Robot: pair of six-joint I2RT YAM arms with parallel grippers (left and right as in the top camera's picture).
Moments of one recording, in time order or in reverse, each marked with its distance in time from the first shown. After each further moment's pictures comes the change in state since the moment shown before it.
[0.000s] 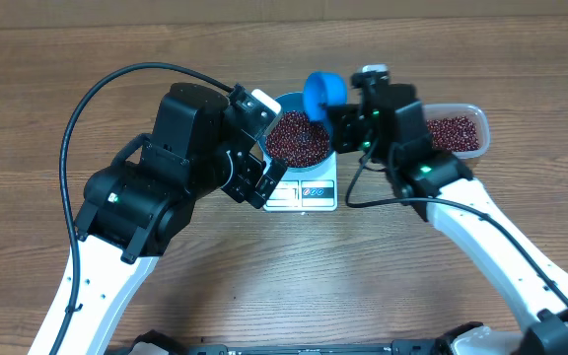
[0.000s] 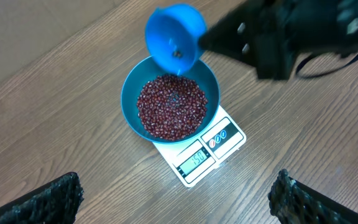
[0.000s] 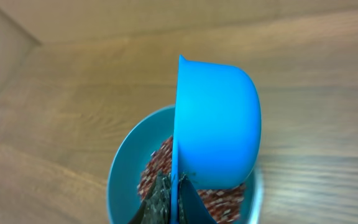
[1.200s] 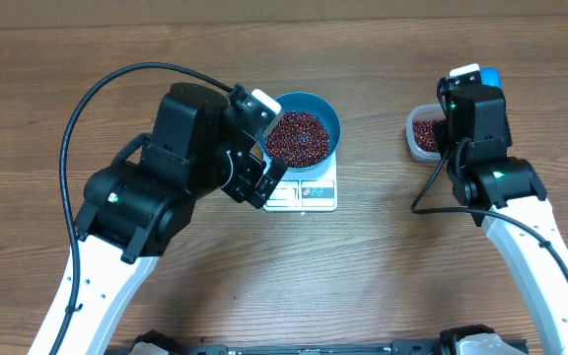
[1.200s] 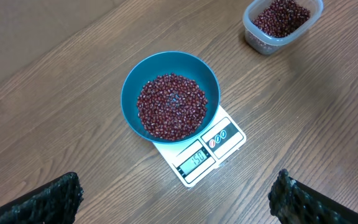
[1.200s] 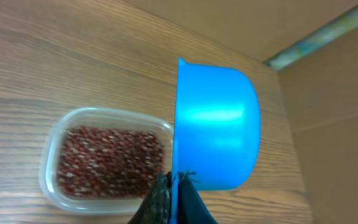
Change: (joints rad) left arm 0.000 0.000 0.000 0.000 0.000 0.000; right arm -0.245 -0.148 0.000 -0.308 0.628 -0.648
